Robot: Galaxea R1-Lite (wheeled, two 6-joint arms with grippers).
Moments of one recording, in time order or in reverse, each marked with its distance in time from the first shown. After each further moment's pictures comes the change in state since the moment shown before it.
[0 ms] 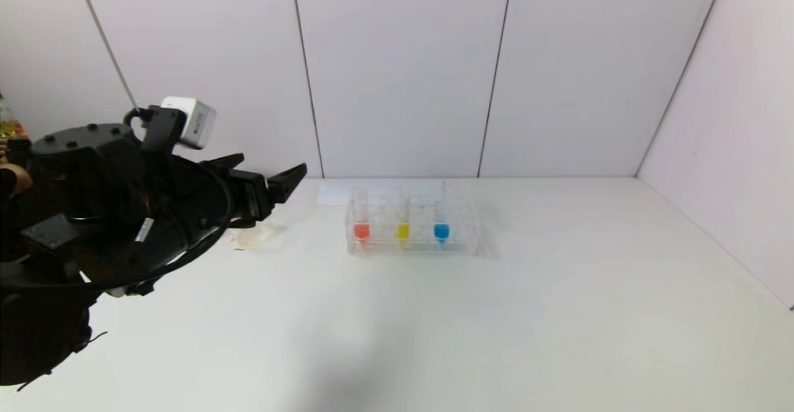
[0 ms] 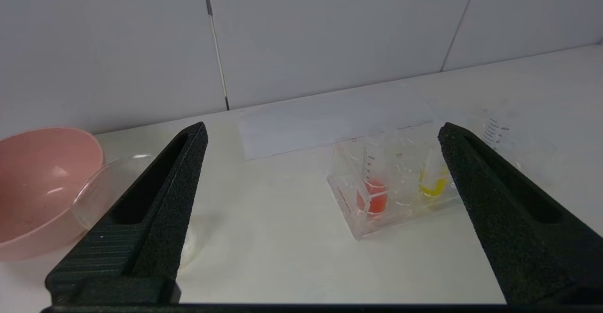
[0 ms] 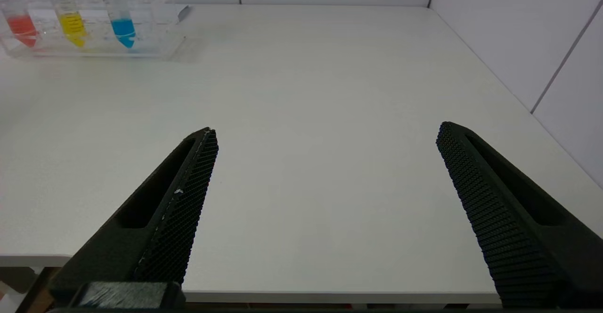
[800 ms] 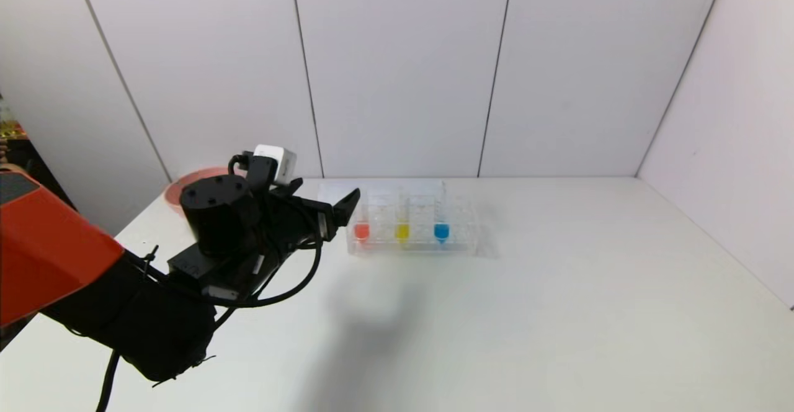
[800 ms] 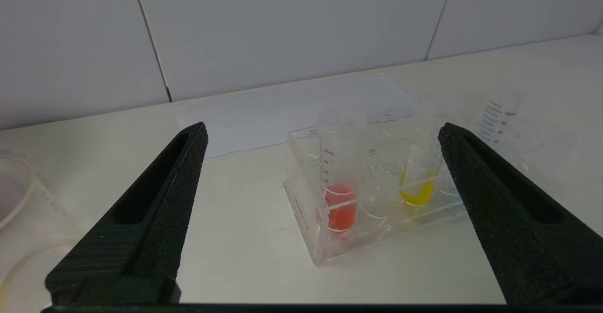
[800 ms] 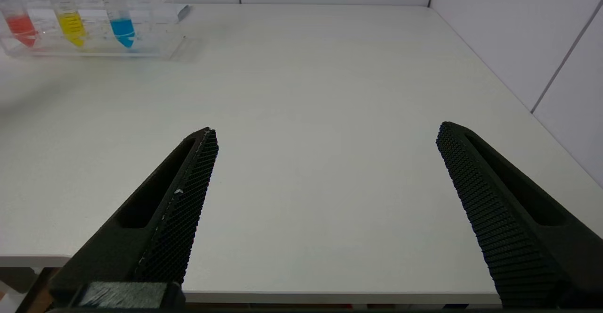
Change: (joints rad) left arm -0.119 0.342 -0.002 -0.358 0.085 -0.023; right arm 0.000 0.000 0.000 0.000 0.000 0.000
